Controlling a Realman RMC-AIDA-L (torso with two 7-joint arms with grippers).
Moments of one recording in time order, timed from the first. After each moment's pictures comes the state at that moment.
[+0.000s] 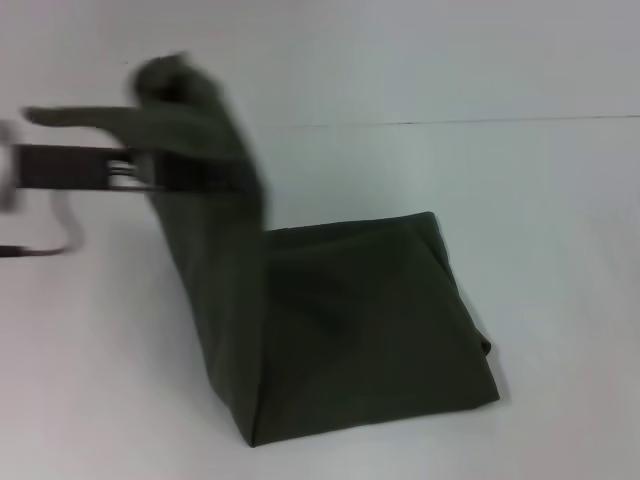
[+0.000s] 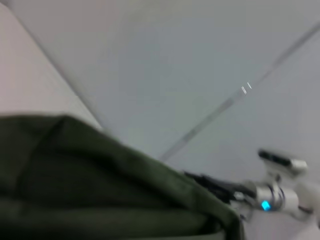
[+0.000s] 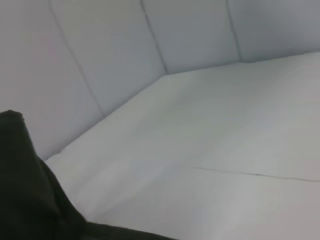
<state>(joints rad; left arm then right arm) -0.81 -1.96 0.40 0.64 2.18 1.88 -2.10 0.50 1.81 -0.33 -0.63 -2.12 -1.62 1.67</state>
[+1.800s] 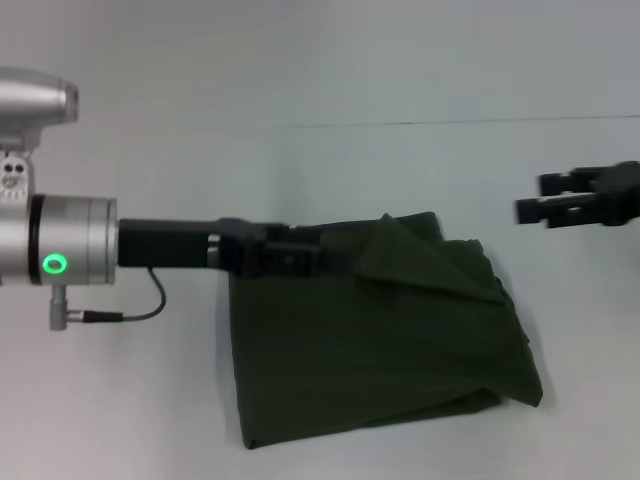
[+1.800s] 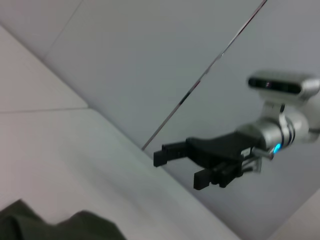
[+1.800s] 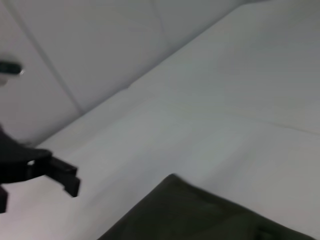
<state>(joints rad) -0.71 -2.02 0.85 0.55 1.86 1.62 -1.87 0.68 1.85 -0.64 -0.64 -2.13 -1.59 1.79</state>
